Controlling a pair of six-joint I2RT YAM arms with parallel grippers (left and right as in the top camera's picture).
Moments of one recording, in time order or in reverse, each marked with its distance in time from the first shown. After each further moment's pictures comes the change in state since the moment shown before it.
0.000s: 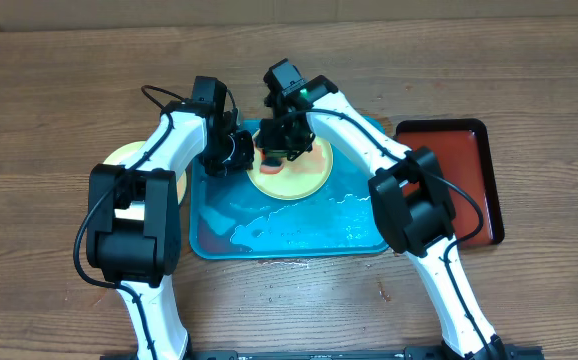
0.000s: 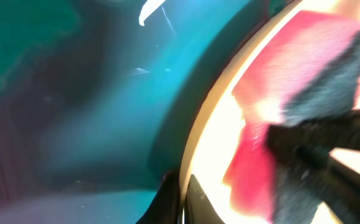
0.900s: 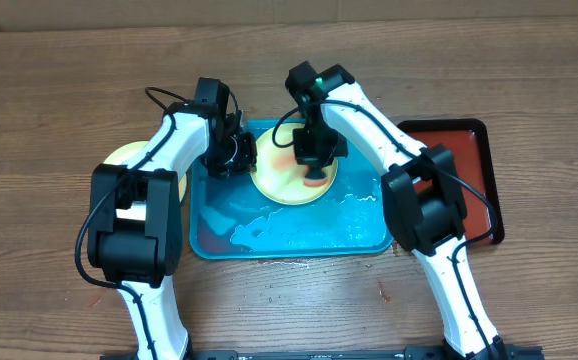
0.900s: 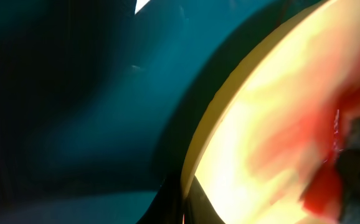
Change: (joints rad) left arm -0.006 0.000 -0.006 -0.006 0.020 0.004; right arm -0.024 -0.038 -0.021 -0.304 0.146 -0.039
